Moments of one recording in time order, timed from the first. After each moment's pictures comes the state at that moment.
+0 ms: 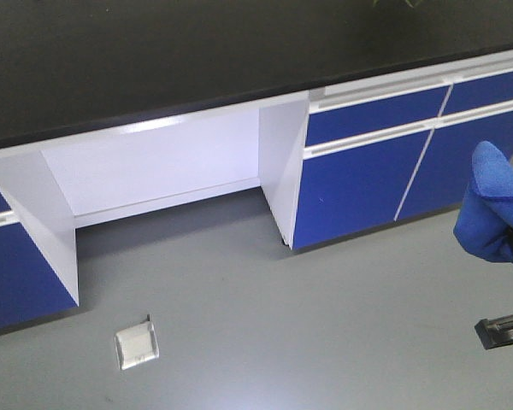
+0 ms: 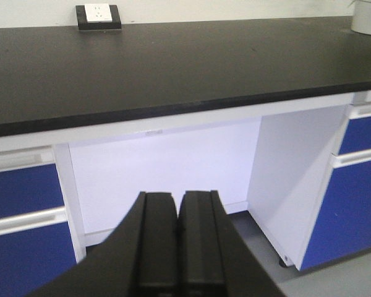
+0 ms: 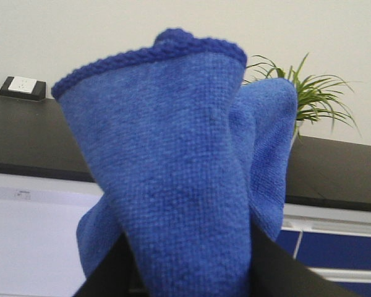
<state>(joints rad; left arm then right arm) -0.04 -0.01 0.03 0.14 0.27 -0.18 0.21 0.38 0.03 0.06 -0.40 -0.23</state>
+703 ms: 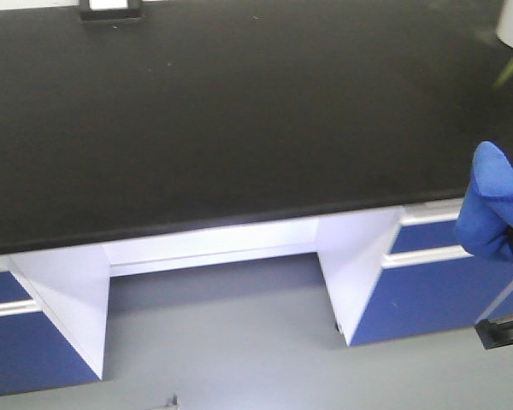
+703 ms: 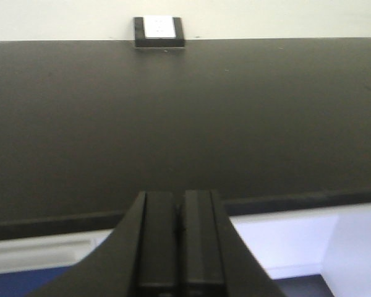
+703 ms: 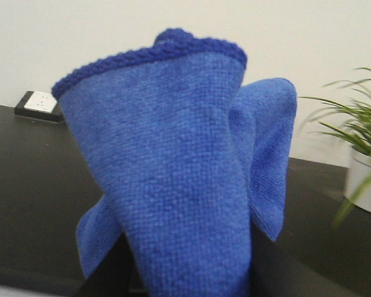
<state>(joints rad) -0.04 -0.01 0.03 0.14 0.27 -0.18 0.21 0.38 0.03 0.06 -0.40 -0.23</state>
